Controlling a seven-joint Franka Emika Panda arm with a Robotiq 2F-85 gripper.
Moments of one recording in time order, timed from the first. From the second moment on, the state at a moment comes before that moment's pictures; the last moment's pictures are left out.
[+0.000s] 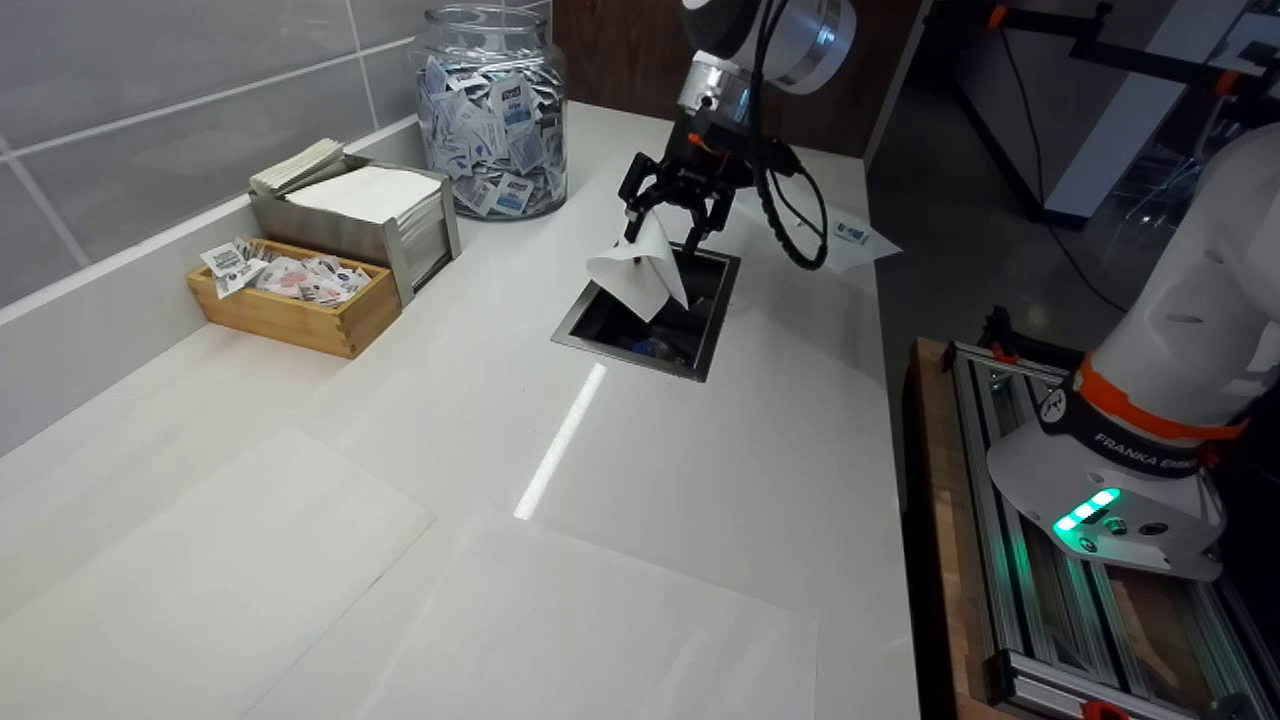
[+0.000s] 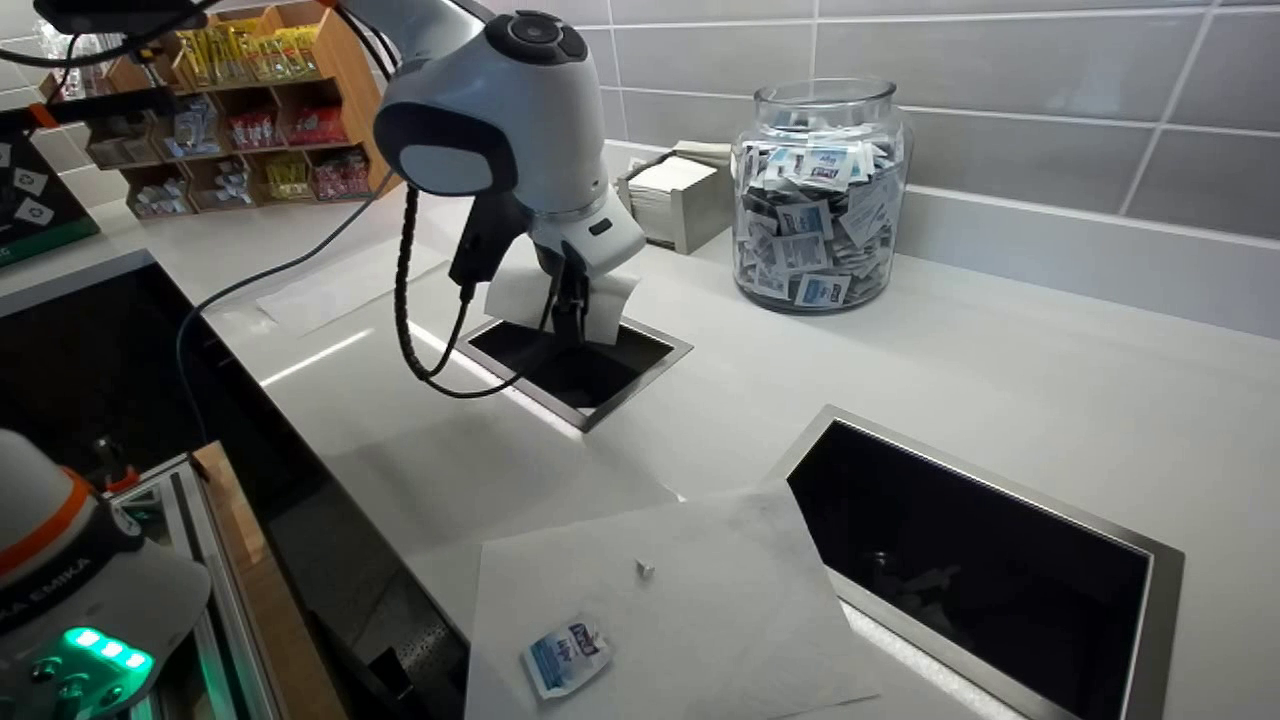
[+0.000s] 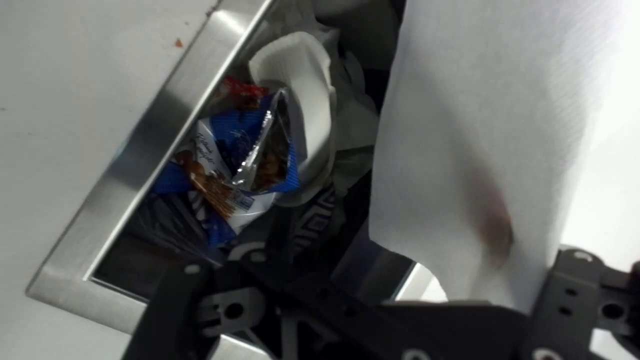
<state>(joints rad) -0.14 0.16 -0.14 -2.32 0.63 2.45 0.07</state>
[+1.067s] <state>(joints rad) -0.11 0.23 -0.16 -2.29 0.02 2.35 0.34</state>
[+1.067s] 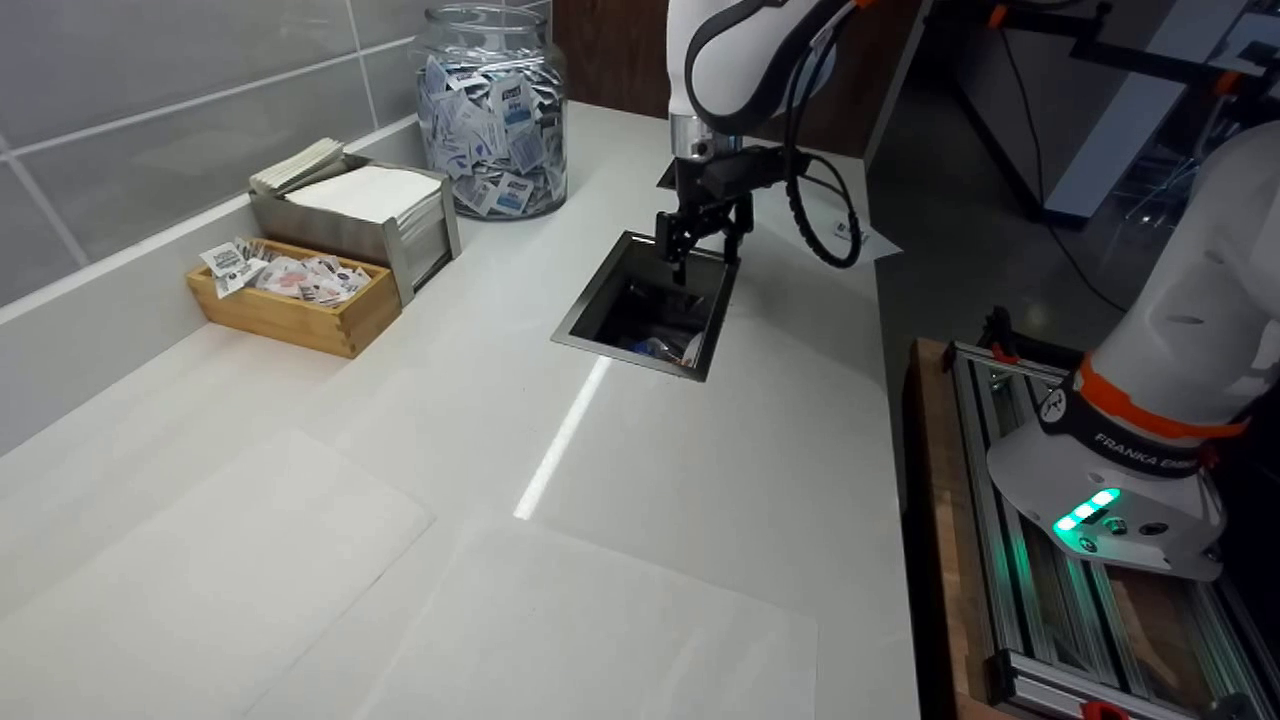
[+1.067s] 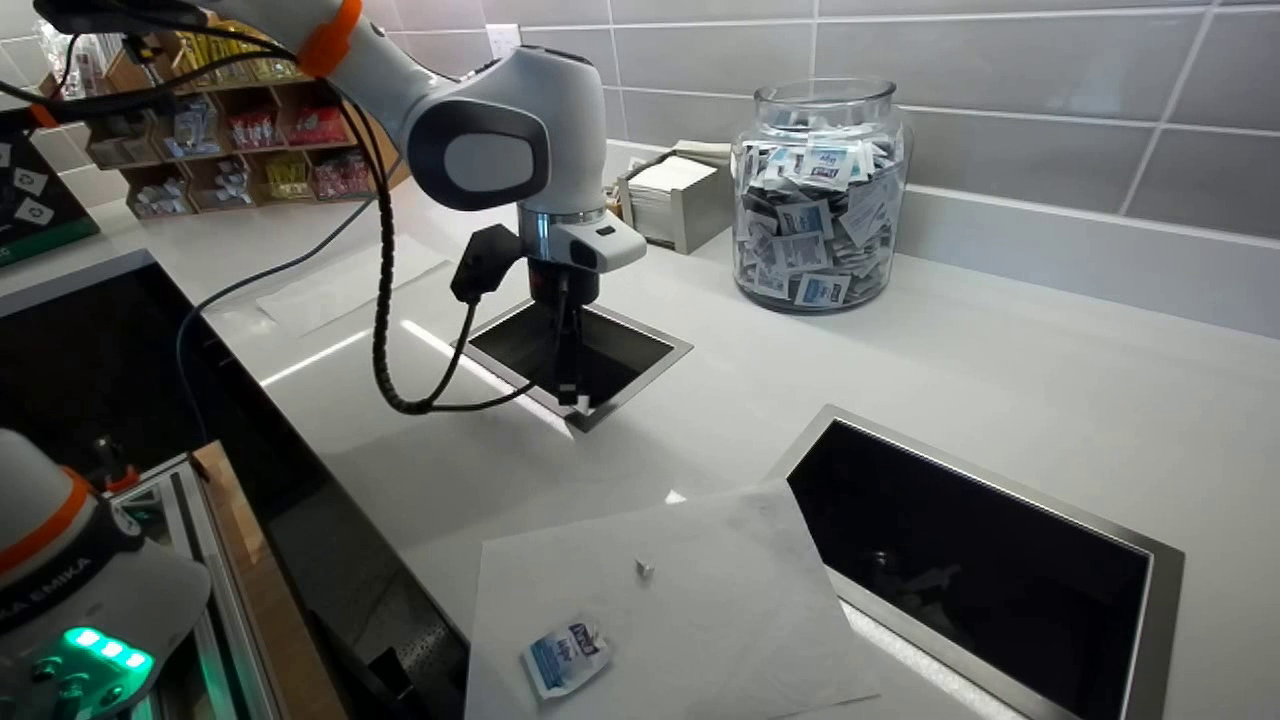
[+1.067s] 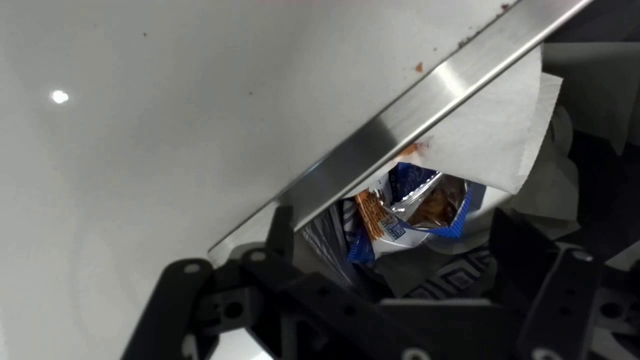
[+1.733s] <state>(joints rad) -0.07 0.08 -0.15 -2.34 -0.06 2.39 0.37</state>
